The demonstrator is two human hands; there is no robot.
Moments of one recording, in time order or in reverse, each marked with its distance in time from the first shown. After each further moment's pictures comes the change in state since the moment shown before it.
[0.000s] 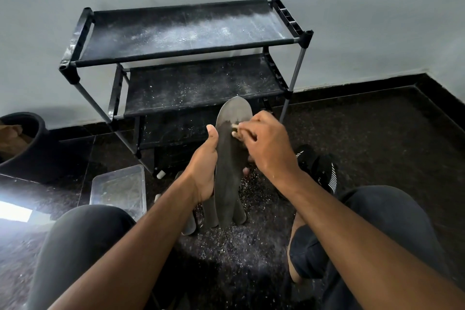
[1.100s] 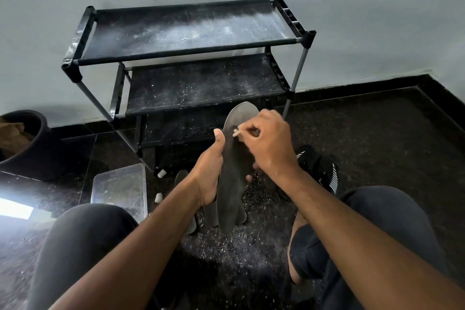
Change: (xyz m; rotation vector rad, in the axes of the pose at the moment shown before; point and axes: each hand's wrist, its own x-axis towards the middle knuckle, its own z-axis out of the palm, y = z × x) left_hand -0.008 -0.006 0.009 0.042 -0.012 -0.048; right_hand 0.007 -0.002 0.002 0.020 0.084 0.077
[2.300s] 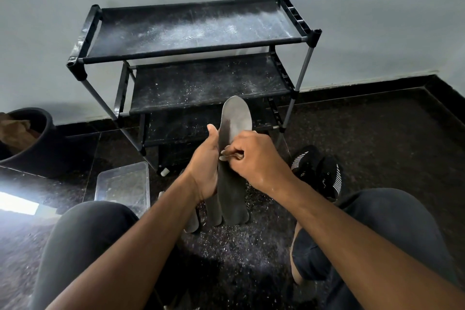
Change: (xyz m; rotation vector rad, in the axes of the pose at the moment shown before) left_hand 0.007 0.011 -0.013 -0.008 0.076 0.050; right_hand -0.020 -0.012 0.012 0.056 -0.370 -0.073
